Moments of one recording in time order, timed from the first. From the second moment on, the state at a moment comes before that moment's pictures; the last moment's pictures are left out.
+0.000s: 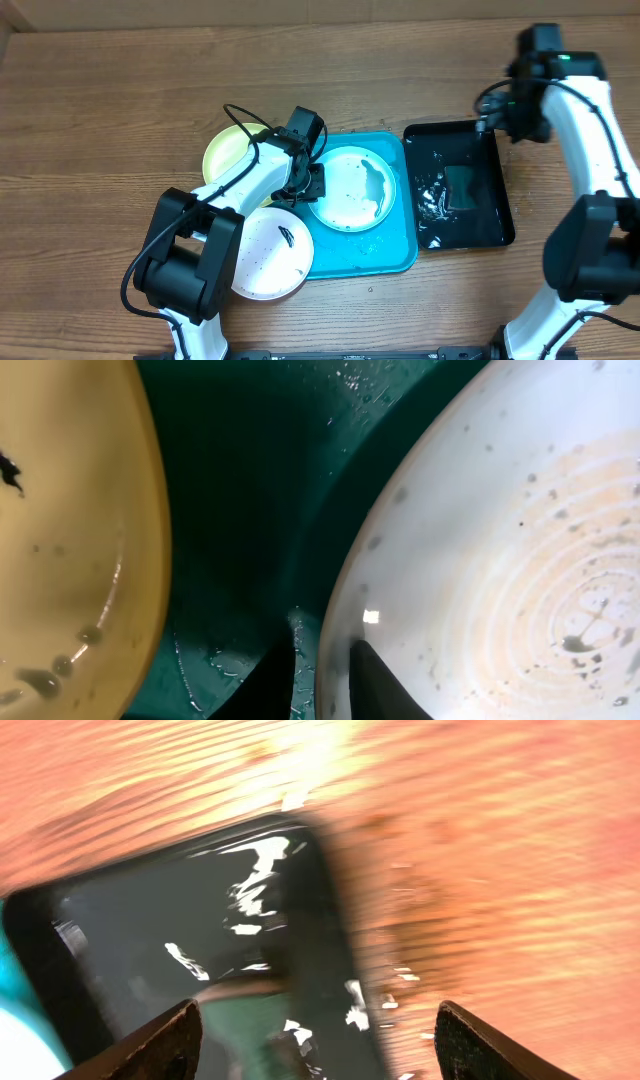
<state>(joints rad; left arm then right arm) -0.42 1.95 1.25 -0.74 0.09 -0.47 -0.08 1.94 1.71 -1.15 0.05 0.18</state>
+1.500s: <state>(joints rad) -0.73 1.95 1.84 -0.88 -0.38 -0.36 -0.35 1.94 1.71 -1.12 0.09 0.25</state>
